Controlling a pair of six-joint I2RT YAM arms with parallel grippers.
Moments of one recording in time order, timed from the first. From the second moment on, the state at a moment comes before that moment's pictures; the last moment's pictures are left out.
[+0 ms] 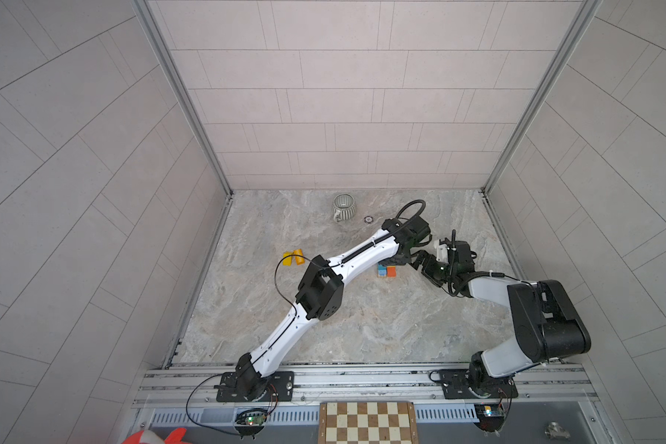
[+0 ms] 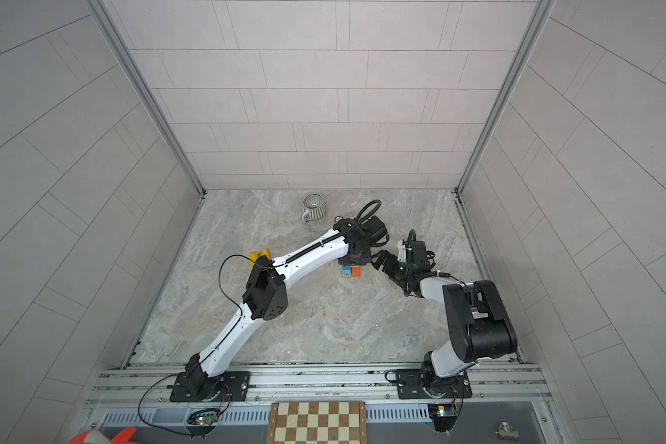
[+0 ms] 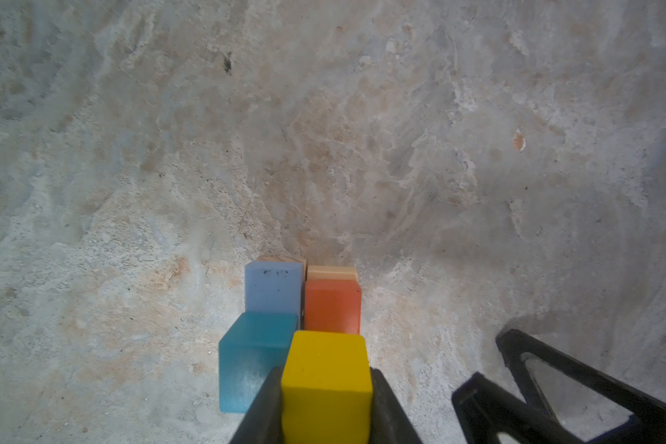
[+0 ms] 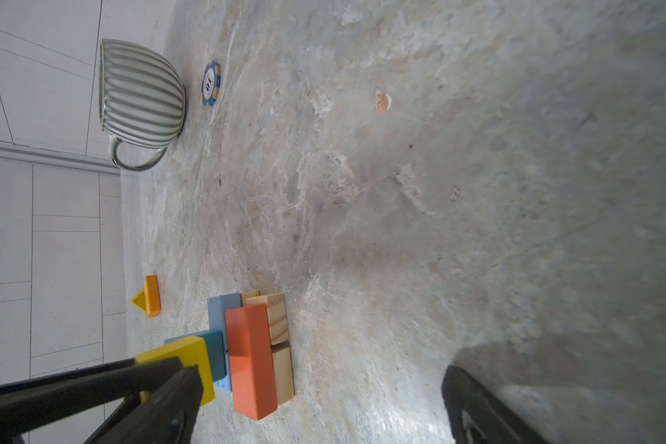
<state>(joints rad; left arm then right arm) -0.92 2.48 2.40 -1.25 -0.25 -0.95 0.07 1.53 0.58 0.18 -0.46 0.72</state>
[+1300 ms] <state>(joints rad) -0.80 2.05 1.90 -1.06 -0.24 -0.87 0.07 1.49 0.67 -0.08 -0.41 0.64</state>
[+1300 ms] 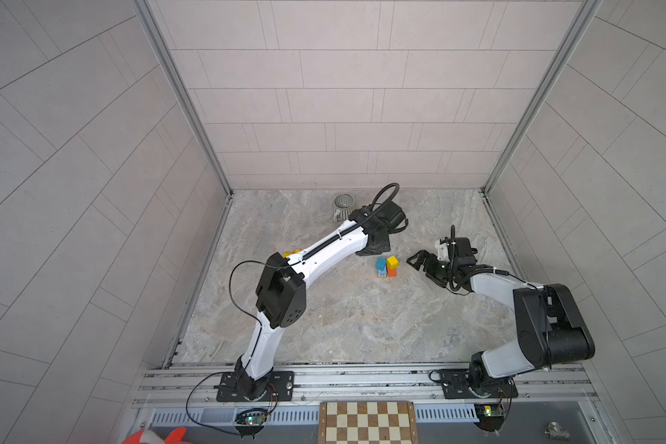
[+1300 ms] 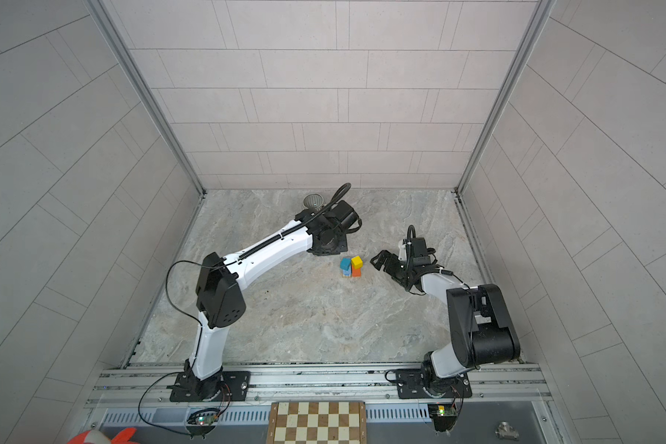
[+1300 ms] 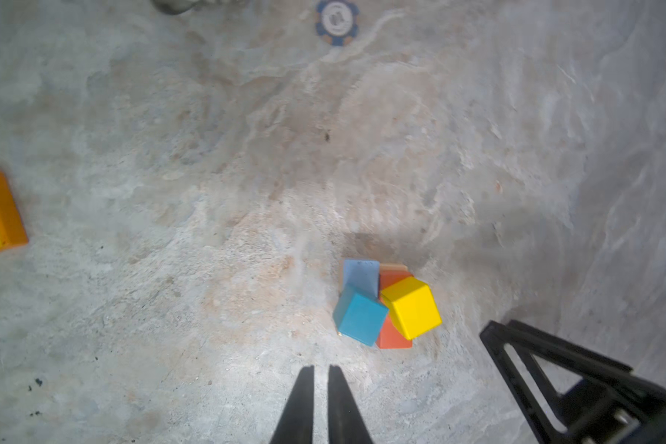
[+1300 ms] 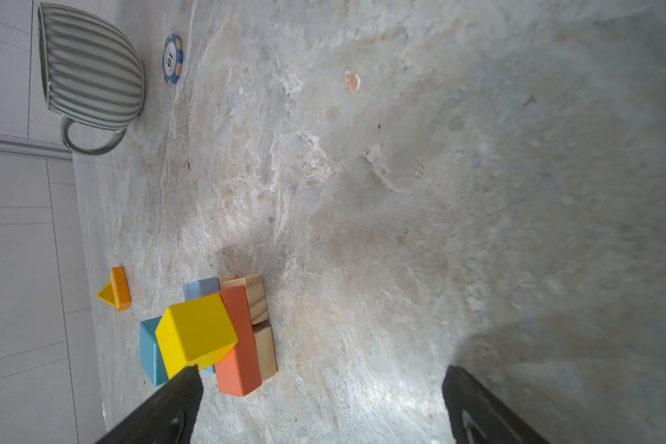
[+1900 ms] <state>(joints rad) -0.69 1.90 1.49 -0.71 -0.12 -0.76 0.08 1.51 0.85 -0.32 -0.35 0.48</state>
